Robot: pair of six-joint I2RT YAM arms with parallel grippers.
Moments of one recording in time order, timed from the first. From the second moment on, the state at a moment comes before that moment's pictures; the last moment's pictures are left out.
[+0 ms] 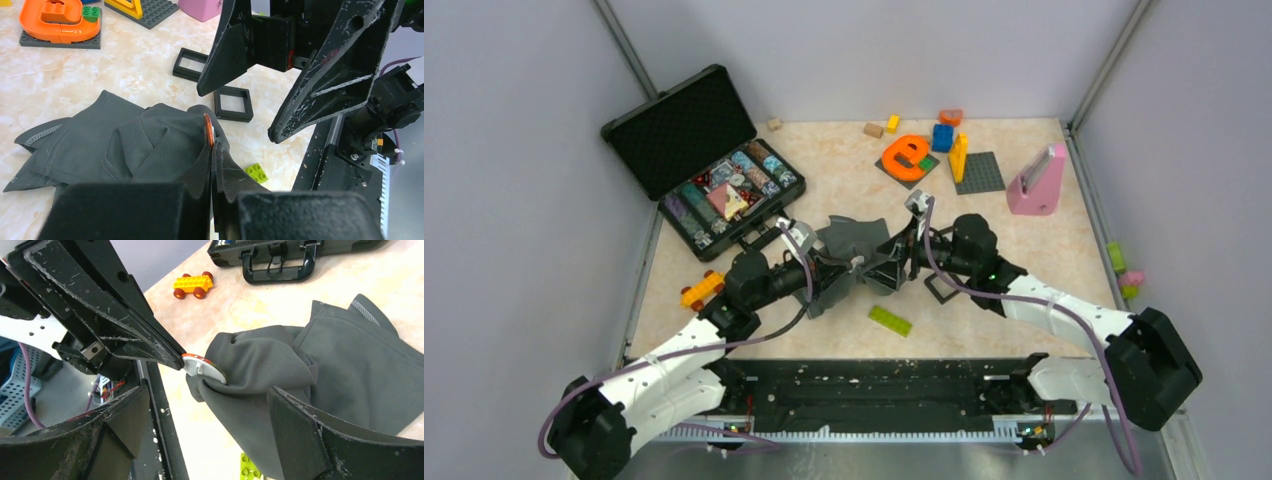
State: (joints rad) left arm -0.65 0.85 0.41 0.40 0.40 -0.24; right arm 0.67 1.19 0.62 0.42 -0.56 0.38
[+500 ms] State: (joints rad) left arm -0.65 0.87 0.56 0.10 0.24 -0.02; right arm 0.74 1.35 0.69 0.39 -0.50 0.30
